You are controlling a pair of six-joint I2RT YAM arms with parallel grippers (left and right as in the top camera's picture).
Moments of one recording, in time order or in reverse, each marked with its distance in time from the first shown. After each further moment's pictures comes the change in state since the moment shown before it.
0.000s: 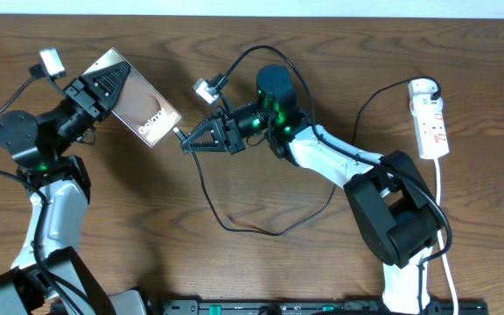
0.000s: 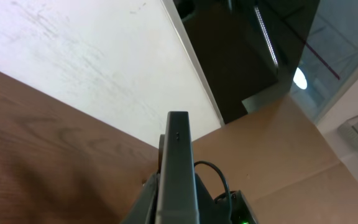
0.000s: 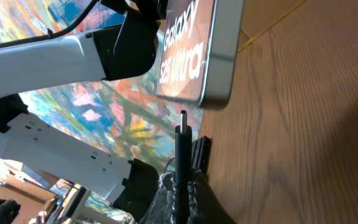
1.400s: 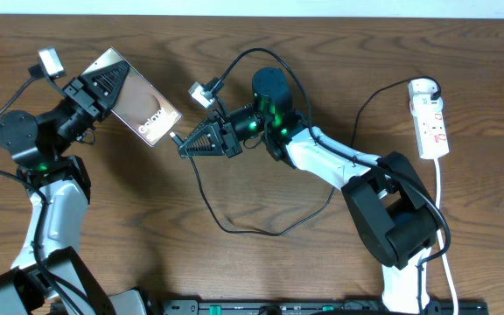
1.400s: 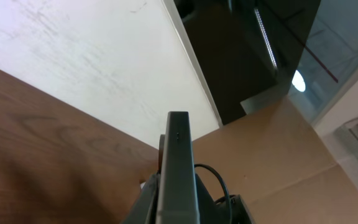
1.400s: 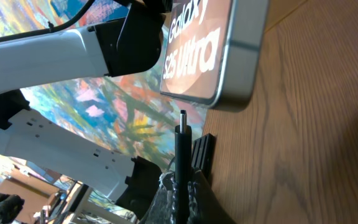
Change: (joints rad) left arm 0.000 0.000 0.000 0.000 0.001 -0.018; right arm 0.019 0.000 0.000 0.000 -0.005 0.000
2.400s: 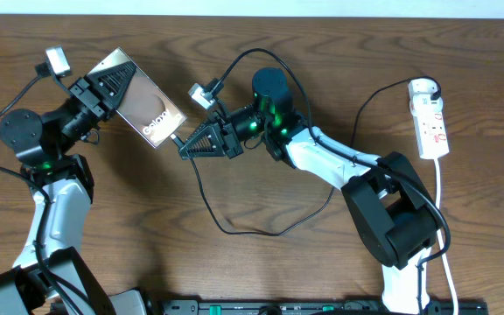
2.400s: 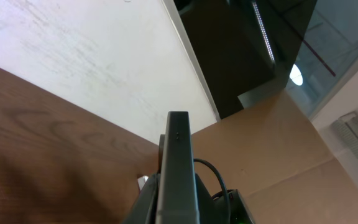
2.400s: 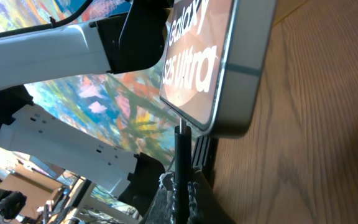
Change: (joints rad) left arm -0.027 0.000 0.000 0.000 0.011 0.000; right arm 0.000 0.000 0.000 0.003 -0.018 0.000
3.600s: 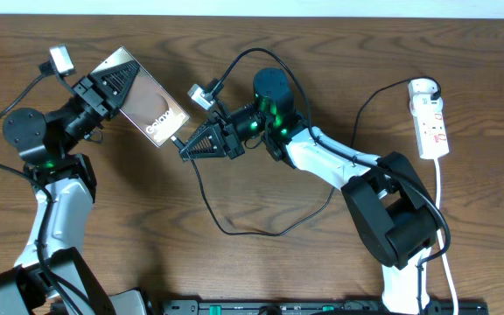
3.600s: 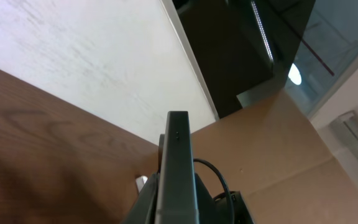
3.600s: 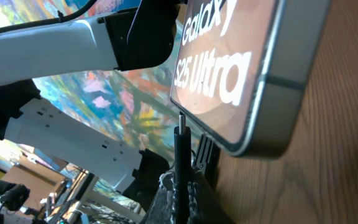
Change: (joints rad) left arm -0.020 0.000 0.000 0.002 -0.017 0.000; right arm -0.001 0.000 0.000 0.043 -0.027 0.026
